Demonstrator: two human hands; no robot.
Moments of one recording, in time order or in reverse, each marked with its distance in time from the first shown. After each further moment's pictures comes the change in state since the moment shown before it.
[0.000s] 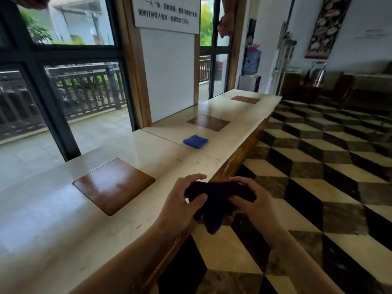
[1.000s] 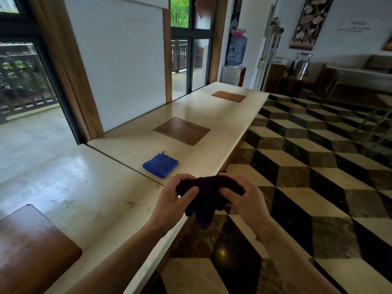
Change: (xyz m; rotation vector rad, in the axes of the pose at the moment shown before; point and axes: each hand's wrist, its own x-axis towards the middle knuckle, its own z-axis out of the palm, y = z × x) left_hand 0.381 -0.139 0.110 -0.188 0.011 -0.148; right_hand 0.367 0.120 -0.122 -0.109 0.095 0.155
